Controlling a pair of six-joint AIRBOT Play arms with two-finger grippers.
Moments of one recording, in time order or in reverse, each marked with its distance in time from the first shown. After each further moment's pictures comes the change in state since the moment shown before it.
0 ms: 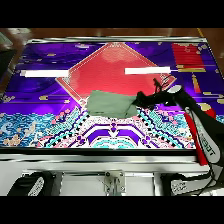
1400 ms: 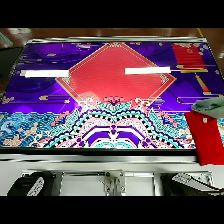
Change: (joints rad) left arm 0.000 -0.058 0.000 0.040 0.042 0.002; right arm -1.055 0.275 0.364 -0.129 0.528 0.073
